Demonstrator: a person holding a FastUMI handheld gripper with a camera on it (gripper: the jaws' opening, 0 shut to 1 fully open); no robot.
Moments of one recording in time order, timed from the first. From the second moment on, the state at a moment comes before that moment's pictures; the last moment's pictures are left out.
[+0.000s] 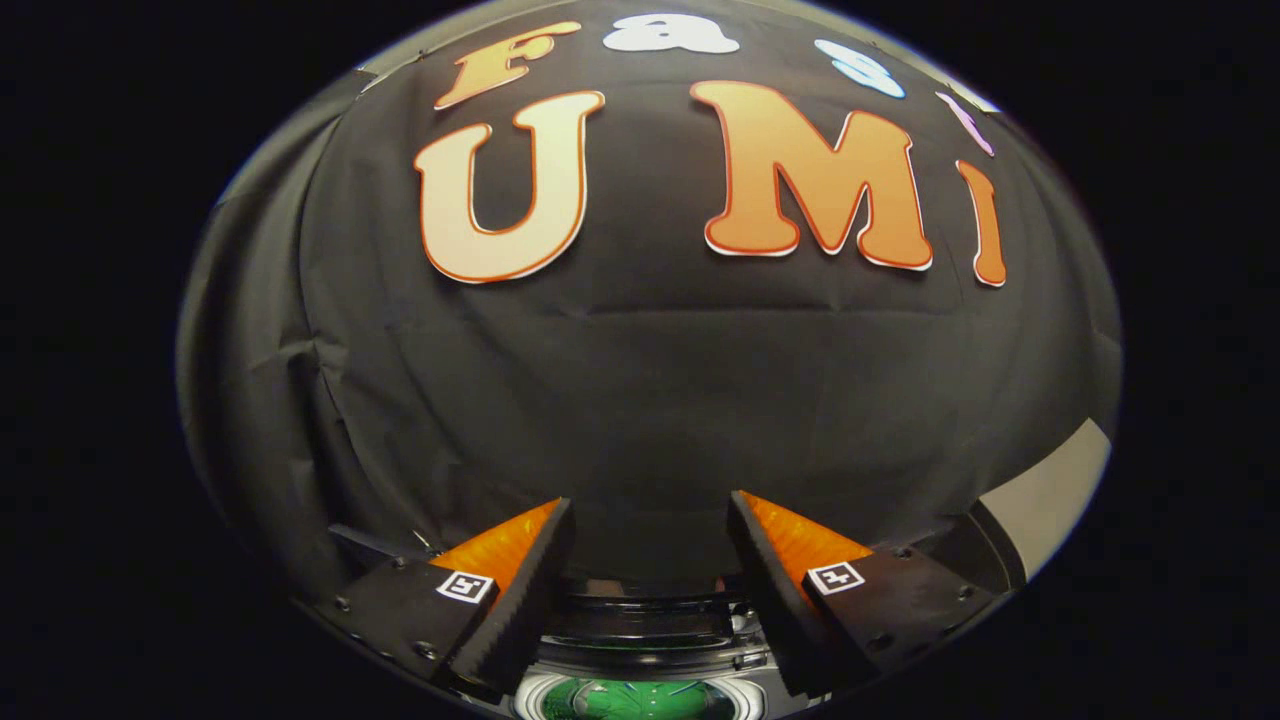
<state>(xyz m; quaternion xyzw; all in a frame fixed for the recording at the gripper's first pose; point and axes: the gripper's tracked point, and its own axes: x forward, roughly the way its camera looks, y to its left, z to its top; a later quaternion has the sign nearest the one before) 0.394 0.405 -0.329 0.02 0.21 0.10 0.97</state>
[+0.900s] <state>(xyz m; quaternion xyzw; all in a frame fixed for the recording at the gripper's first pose) 0.363 0.395 -0.324 0.01 0.18 0.09 0.98</state>
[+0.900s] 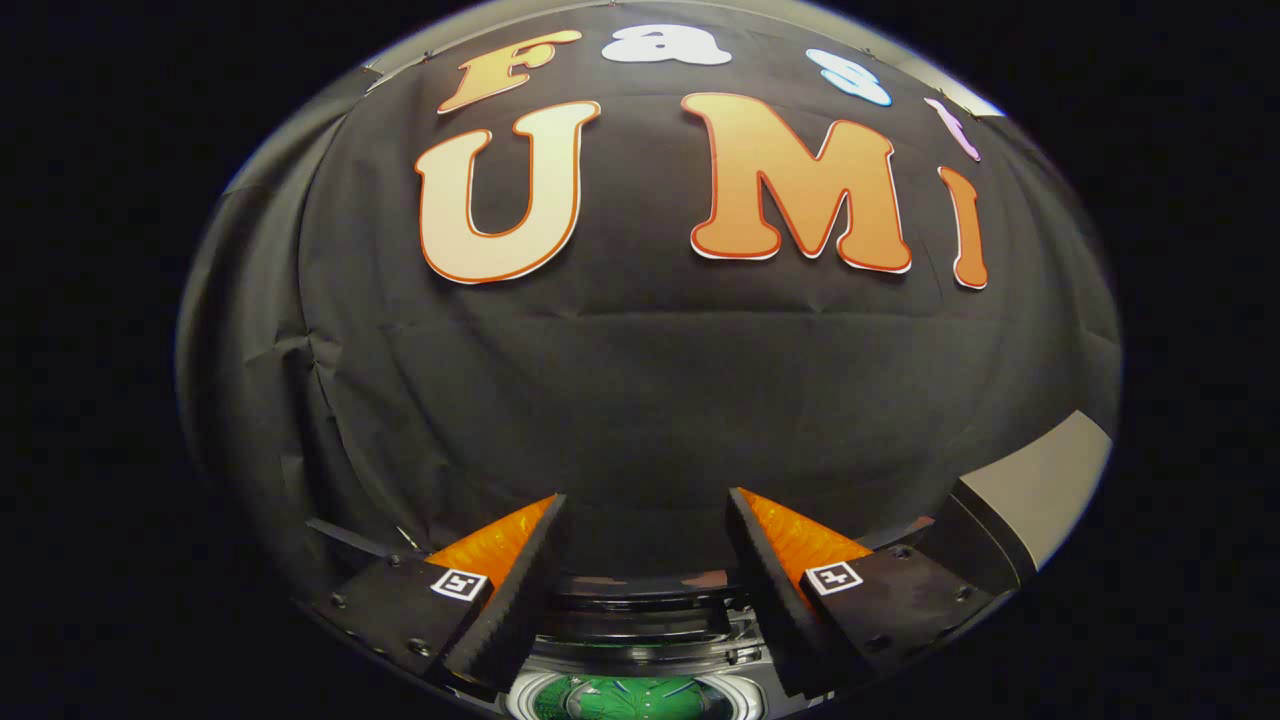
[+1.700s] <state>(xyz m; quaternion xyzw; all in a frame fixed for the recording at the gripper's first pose) 0.255 0.375 -0.338 0.01 0.14 0.12 0.98</state>
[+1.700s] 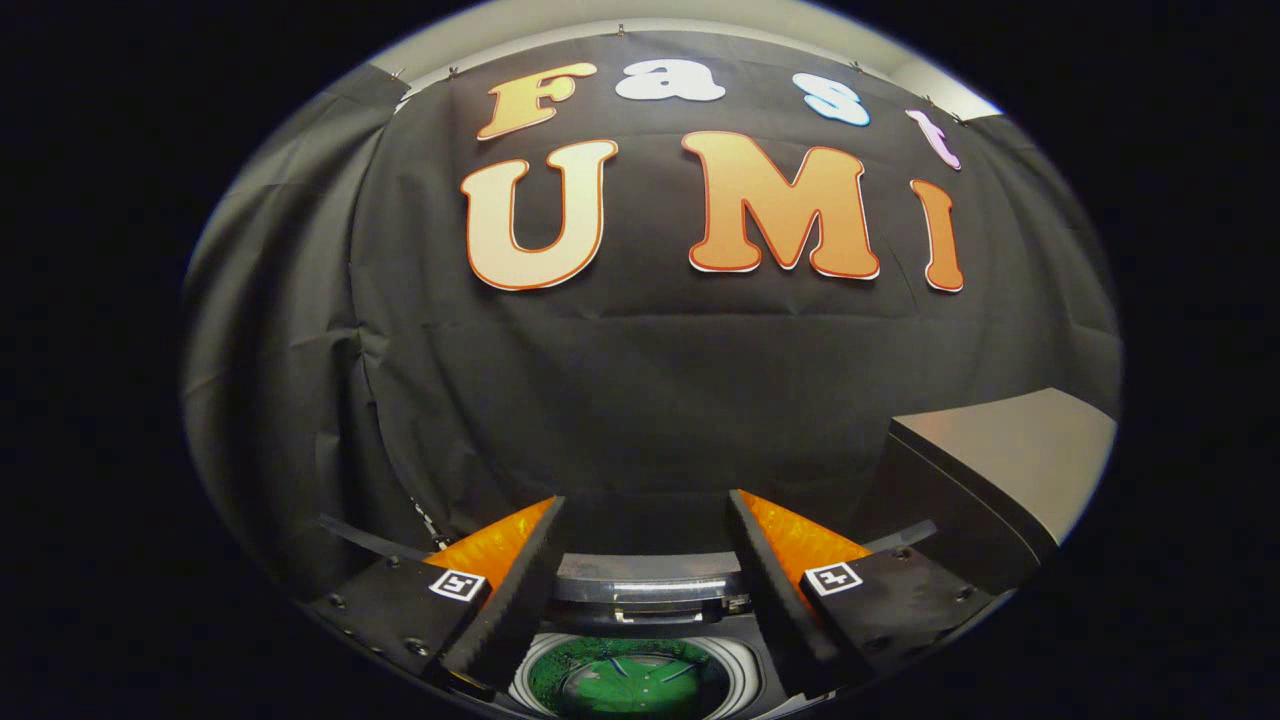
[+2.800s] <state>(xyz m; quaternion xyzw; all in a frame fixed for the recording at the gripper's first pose) 0.172 0.357 -0.407 0.05 0.24 0.12 0.96</state>
